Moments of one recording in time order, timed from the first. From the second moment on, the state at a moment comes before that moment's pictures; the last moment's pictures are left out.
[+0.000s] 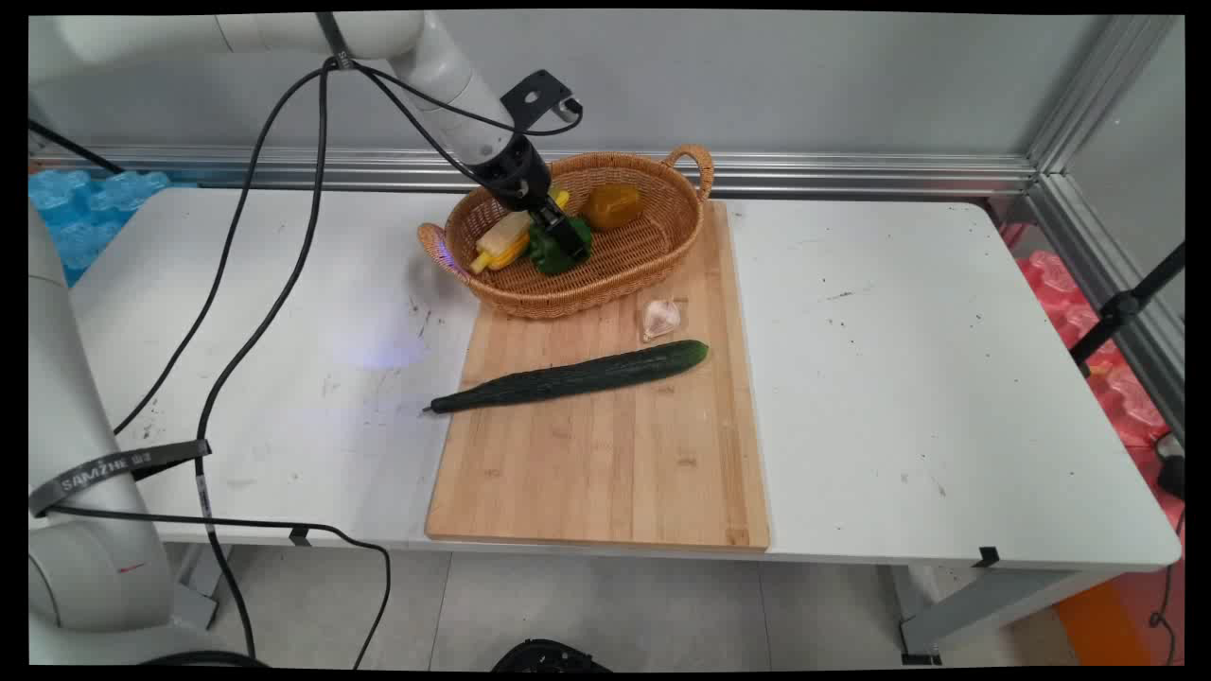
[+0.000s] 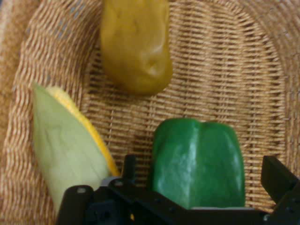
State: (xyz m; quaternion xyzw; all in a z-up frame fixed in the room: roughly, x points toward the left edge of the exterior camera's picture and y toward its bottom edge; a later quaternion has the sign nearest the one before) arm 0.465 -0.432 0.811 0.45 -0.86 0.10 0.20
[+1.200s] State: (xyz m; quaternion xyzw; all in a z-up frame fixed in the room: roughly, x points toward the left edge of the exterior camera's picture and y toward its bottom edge) arm 0.451 -0.338 0.937 0.32 -0.92 0.09 0.22
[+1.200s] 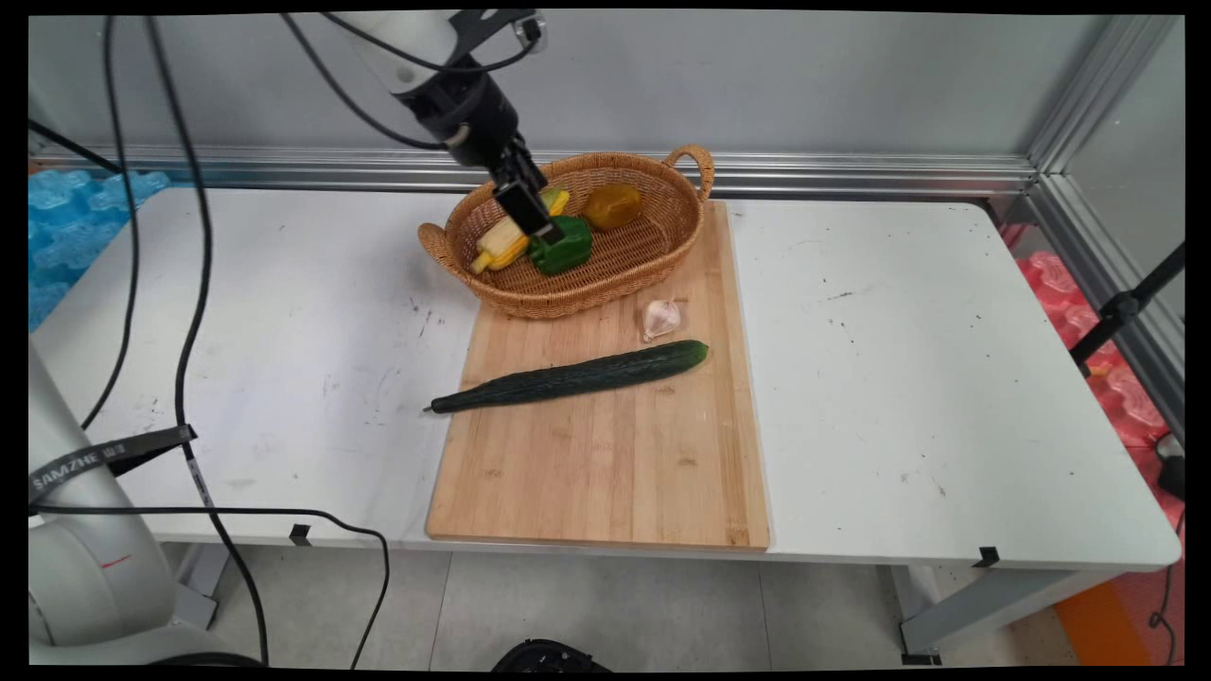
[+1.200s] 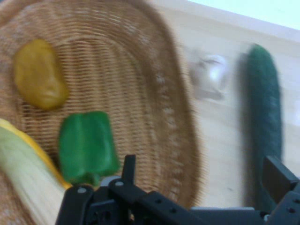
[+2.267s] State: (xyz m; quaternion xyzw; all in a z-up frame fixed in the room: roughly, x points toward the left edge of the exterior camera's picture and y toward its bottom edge) arm 0.376 -0.268 0.877 0.31 -0.94 0.08 0.14
